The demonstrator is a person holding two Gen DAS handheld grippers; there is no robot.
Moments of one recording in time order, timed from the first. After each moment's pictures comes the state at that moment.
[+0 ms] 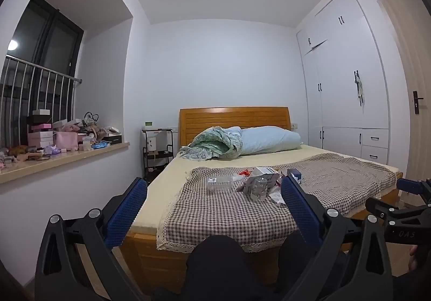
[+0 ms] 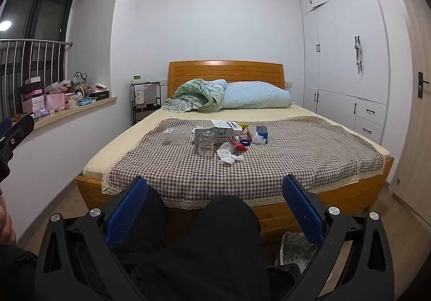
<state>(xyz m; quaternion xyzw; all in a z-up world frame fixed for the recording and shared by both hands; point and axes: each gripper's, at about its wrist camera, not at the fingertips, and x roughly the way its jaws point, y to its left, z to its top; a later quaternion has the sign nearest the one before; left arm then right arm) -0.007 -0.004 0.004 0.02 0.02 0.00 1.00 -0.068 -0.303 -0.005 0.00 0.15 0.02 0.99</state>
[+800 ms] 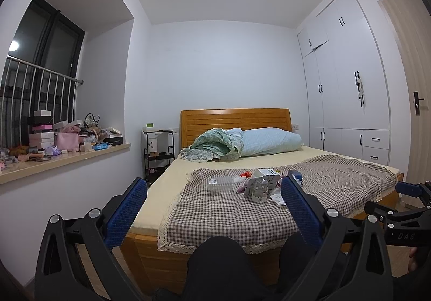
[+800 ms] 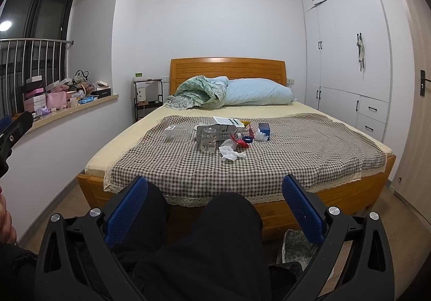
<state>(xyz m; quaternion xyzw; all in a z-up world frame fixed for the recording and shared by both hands) -0.006 -0.004 0.004 0.02 0.02 0.00 1.00 -0.065 -0.304 -0.009 0.00 0.15 0.03 0.99</state>
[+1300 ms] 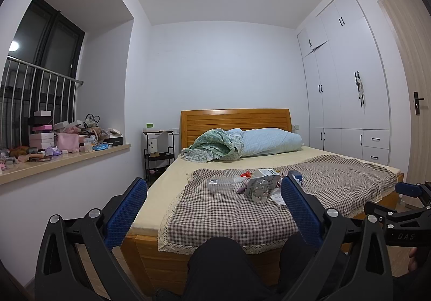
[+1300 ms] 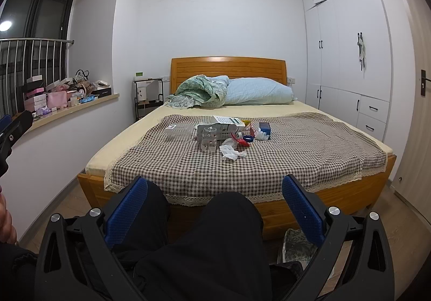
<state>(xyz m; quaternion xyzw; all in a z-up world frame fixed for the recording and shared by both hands) -0.007 -0.006 0.003 0.02 0.02 0.00 1.00 -0.065 -0.306 -0.008 0.00 0.16 0.03 0.99</state>
